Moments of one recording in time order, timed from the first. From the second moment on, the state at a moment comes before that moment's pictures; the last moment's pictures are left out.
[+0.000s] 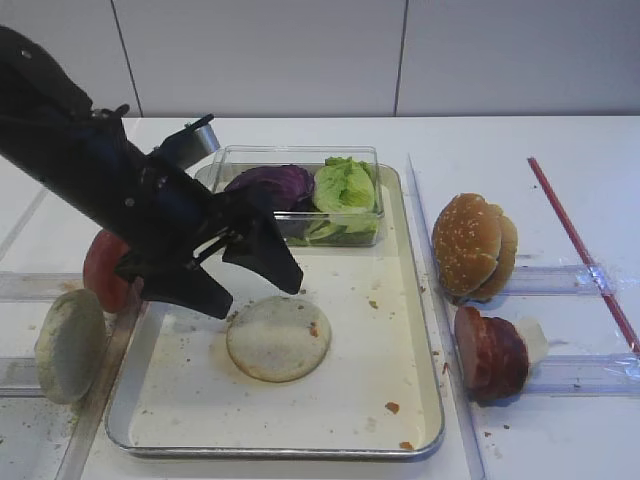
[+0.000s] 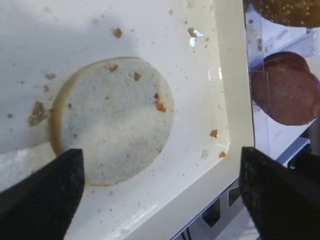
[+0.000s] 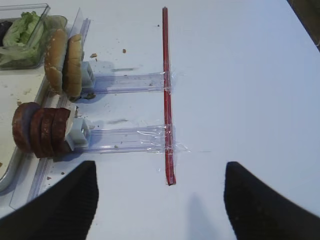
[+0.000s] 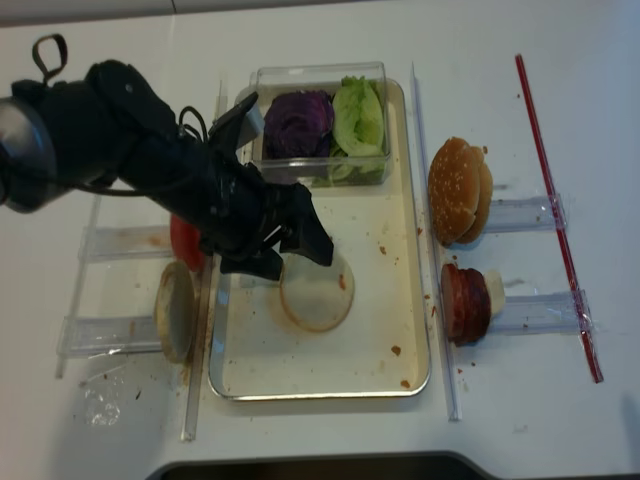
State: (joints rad) left arm -0.33 1.67 -1.07 -0.81 0.99 0.34; right arm -0.01 -0.02 -0.48 0.06 1.12 0.03
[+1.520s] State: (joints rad) left arm -0.18 1.49 -1.48 0.08 1.24 -0.01; right arm -0.01 -0.02 -0.48 0.06 1.12 0.03
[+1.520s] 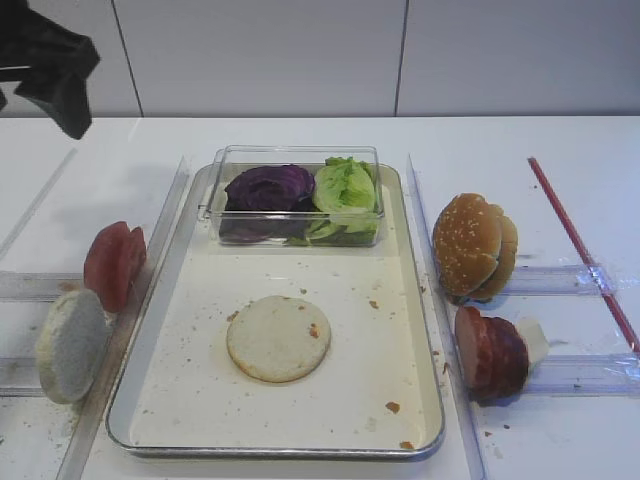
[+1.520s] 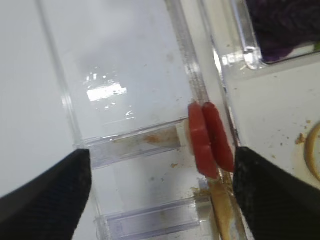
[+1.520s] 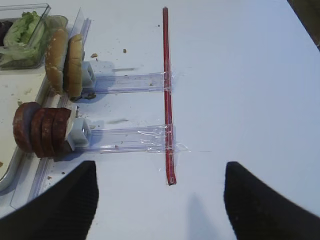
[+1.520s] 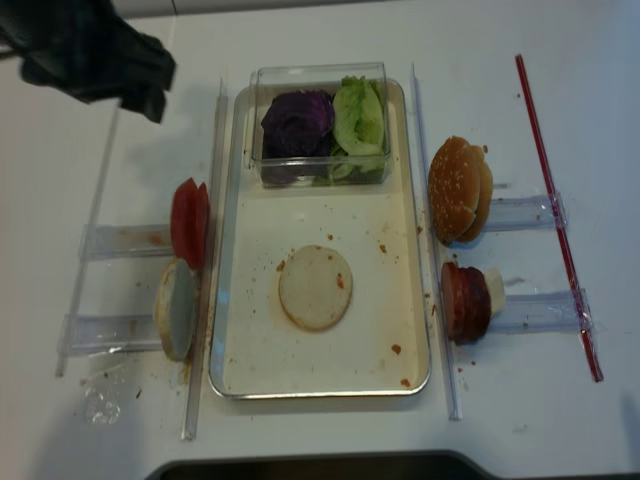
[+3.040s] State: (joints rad) left arm -0.01 0.35 -0.81 0.06 1.27 0.04; right arm -0.01 -0.02 -0.48 0.06 1.12 0.03
